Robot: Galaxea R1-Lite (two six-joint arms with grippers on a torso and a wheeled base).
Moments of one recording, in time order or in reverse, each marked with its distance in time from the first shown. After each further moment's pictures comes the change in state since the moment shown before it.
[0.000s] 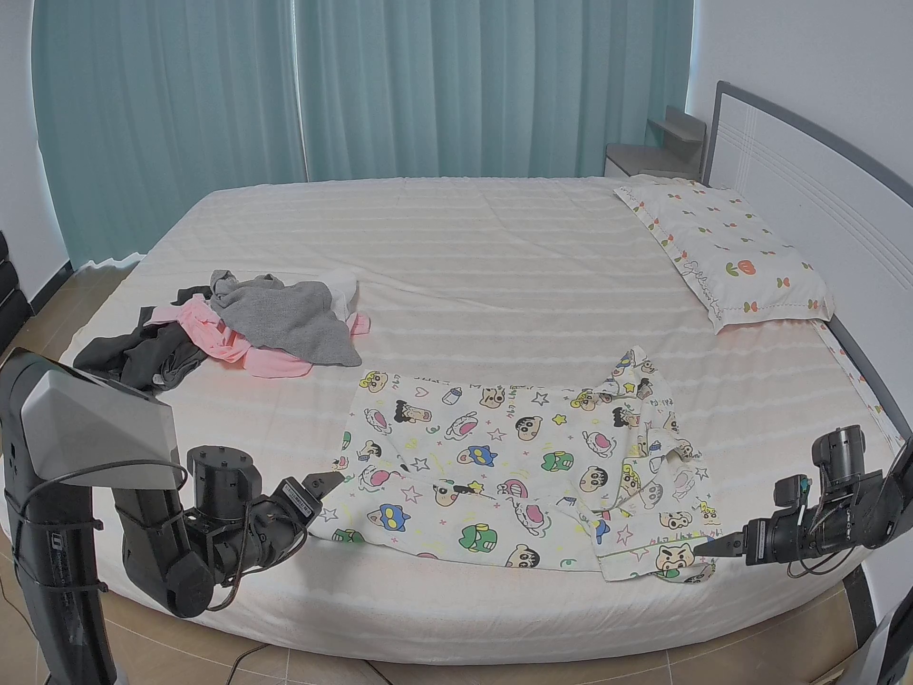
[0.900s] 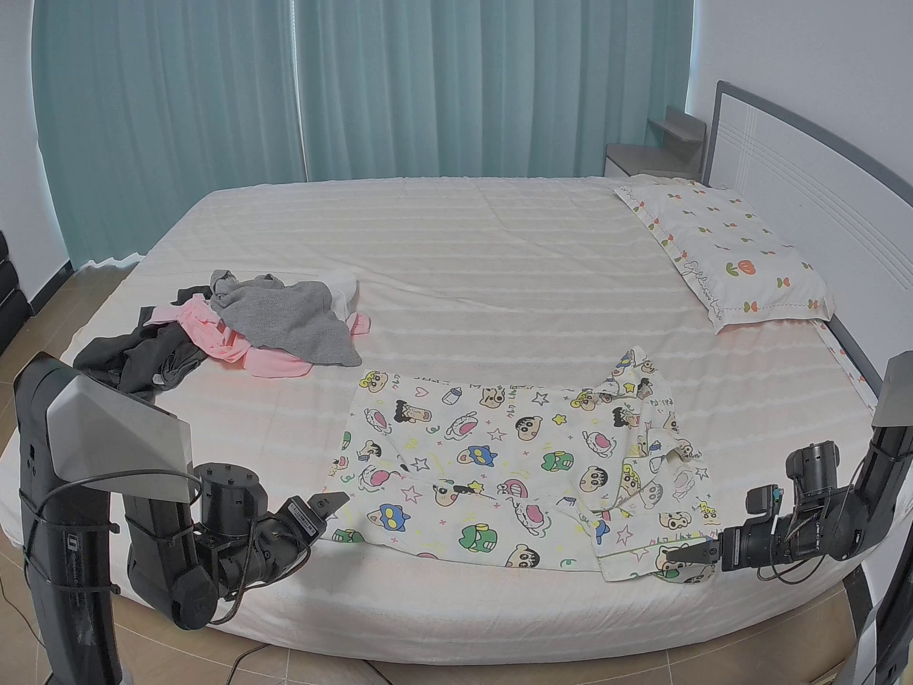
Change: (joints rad) left arm -0.014 0.049 0.036 -0.040 0.000 0.020; right arm 0.043 0.217 -0.004 -0.258 0.115 0.008
